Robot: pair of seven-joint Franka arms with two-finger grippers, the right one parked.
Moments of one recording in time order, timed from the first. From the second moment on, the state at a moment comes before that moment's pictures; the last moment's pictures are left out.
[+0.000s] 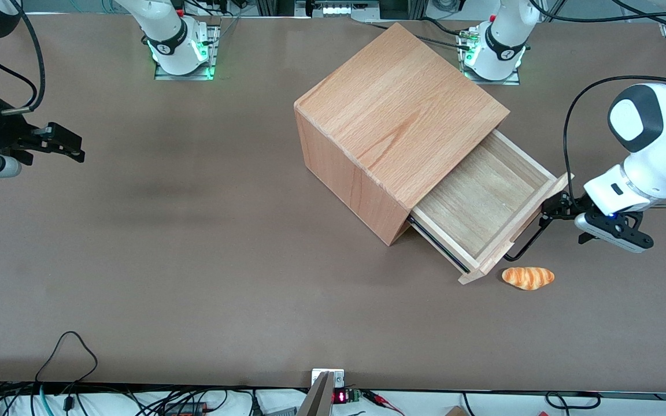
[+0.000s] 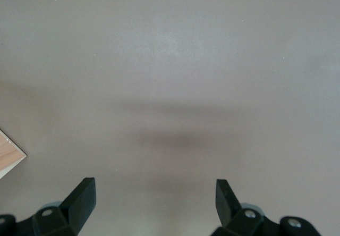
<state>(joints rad) 0.00 0.21 0.02 -1.87 -0.22 2.26 0.51</state>
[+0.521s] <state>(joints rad) 0.00 0.17 0.03 -1.72 -0.22 2.07 0.35</state>
